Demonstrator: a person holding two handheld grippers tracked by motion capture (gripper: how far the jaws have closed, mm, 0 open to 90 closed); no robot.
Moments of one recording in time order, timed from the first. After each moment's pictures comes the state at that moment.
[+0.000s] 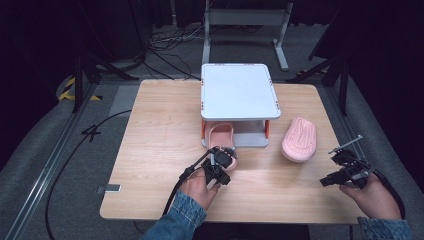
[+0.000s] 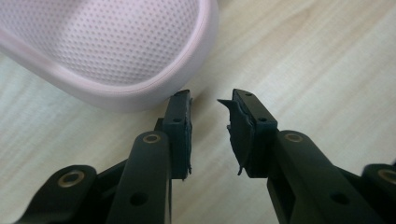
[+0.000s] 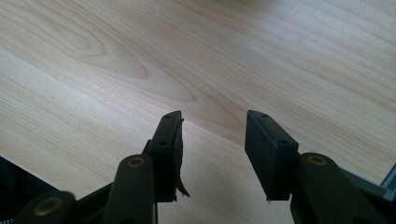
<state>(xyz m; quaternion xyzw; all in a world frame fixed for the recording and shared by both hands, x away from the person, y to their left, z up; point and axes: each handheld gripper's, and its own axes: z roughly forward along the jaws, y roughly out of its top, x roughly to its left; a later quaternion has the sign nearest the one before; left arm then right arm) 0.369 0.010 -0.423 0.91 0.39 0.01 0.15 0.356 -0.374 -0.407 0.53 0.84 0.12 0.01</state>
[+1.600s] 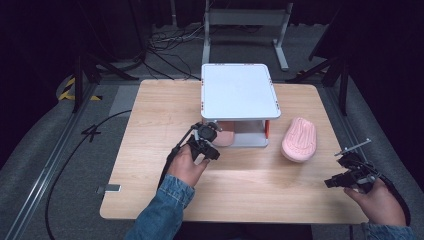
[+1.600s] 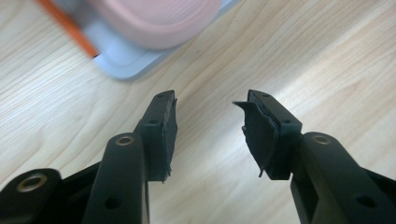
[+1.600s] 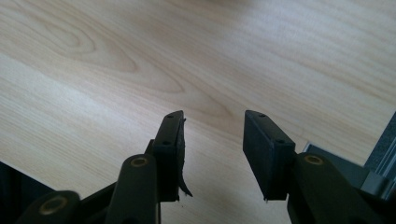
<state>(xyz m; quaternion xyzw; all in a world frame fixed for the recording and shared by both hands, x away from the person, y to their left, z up) 0.411 0.058 -0.382 0.88 0.43 0.04 0.20 0.345 -0.382 -0.403 0.53 0.83 0.13 0.03</state>
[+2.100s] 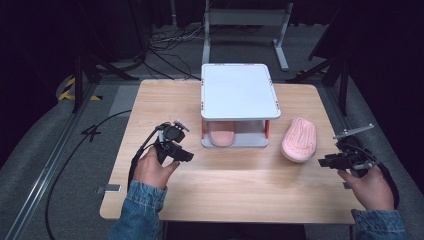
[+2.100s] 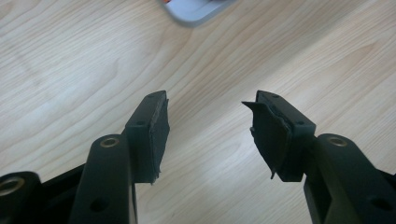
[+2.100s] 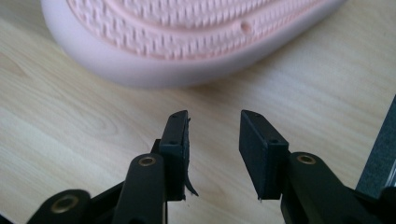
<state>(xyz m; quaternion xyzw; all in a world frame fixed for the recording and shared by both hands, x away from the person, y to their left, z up) 0.392 0.143 -0.369 0.86 0.45 0.04 0.22 0.371 -0.366 -0.370 0.50 0.83 0.22 0.10</state>
